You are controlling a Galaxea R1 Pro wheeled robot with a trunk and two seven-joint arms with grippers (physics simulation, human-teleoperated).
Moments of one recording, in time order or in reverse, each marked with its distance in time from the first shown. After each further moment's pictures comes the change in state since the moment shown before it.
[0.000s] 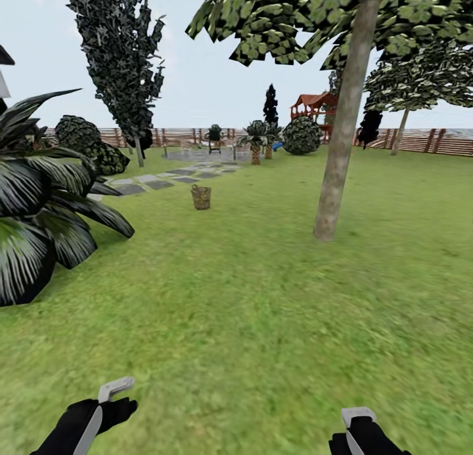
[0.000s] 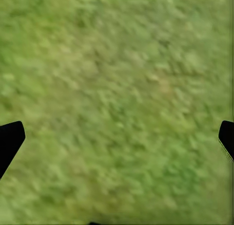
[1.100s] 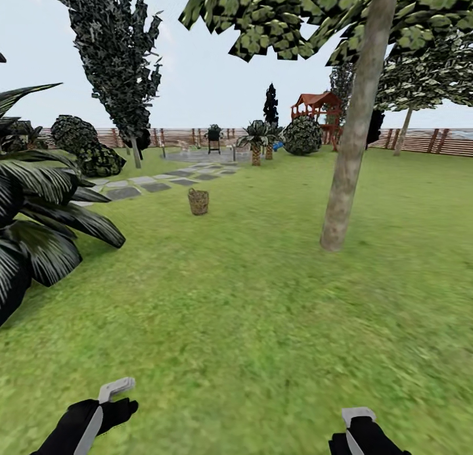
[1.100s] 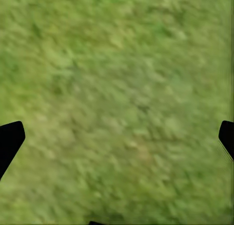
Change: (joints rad) left arm 0.000 -0.001 0.000 0.003 0.000 0.000 0.000; right arm 0.000 0.000 -0.001 0.000 -0.002 -0.001 0.000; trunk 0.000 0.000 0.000
